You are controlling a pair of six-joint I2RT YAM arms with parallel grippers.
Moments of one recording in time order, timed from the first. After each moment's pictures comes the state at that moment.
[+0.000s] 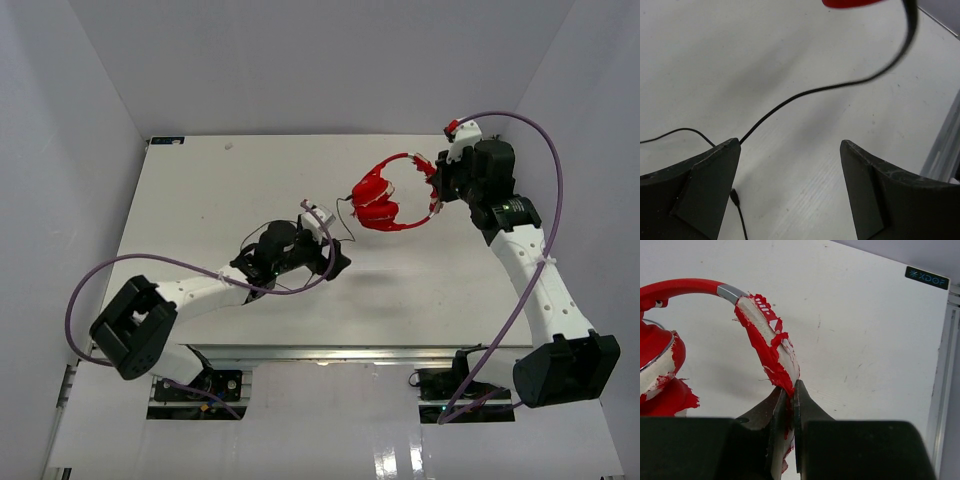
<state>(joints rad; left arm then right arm) -0.76 1.39 0.70 0.39 0.23 -0.17 0.19 1.23 1.23 -0.41 -0.12 -0.11</state>
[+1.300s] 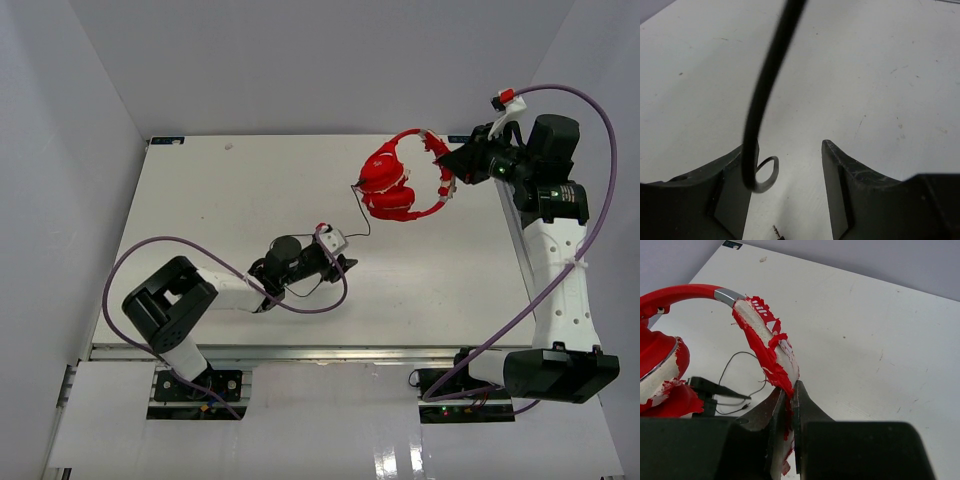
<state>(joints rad) -0.81 1.64 0.62 0.91 0.26 0.14 -0.05 1.24 1.49 -0.58 -0.71 0.03</state>
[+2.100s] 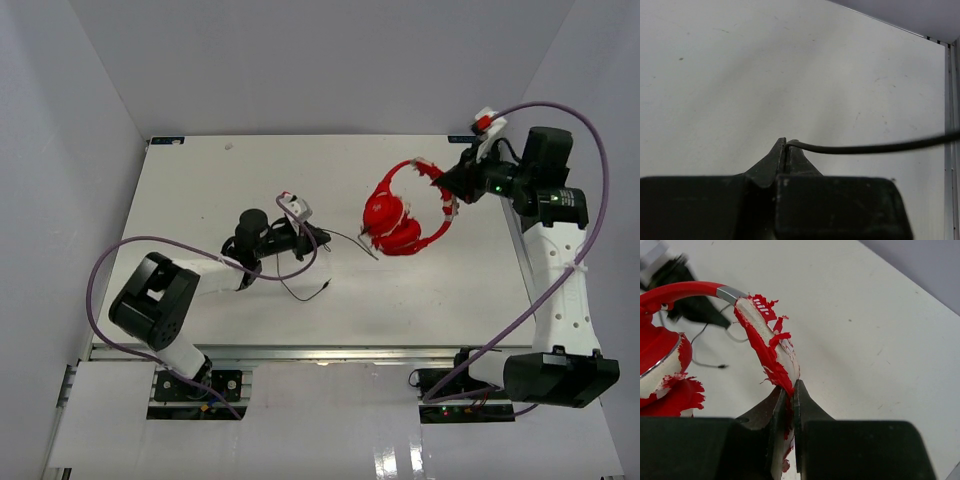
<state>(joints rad) -0.53 1.60 0.66 0.84 0.65 -0.05 -0.05 1.22 1.46 -0.73 -0.83 -0.35</state>
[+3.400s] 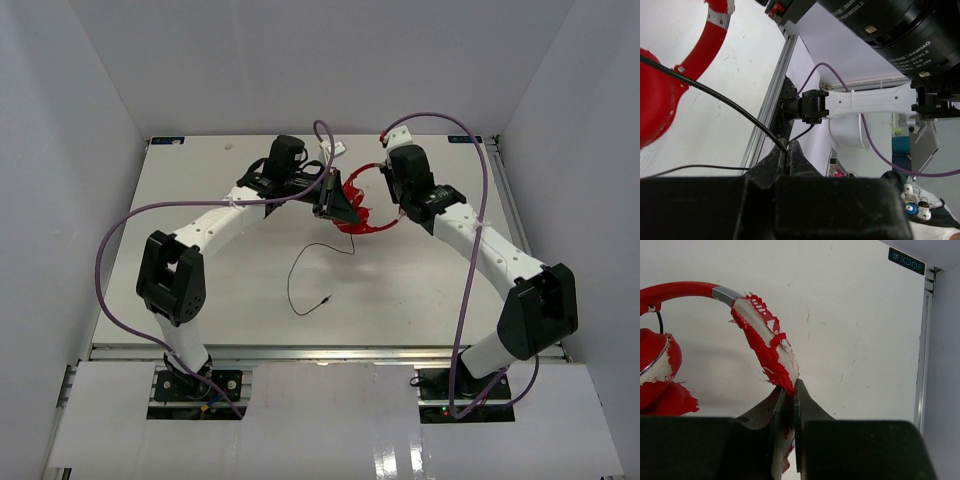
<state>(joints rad) -0.55 1.81 1.52 -0.22 1.06 -0.63 0.51 1.50 1.28 -0.33 0.41 -0.10</state>
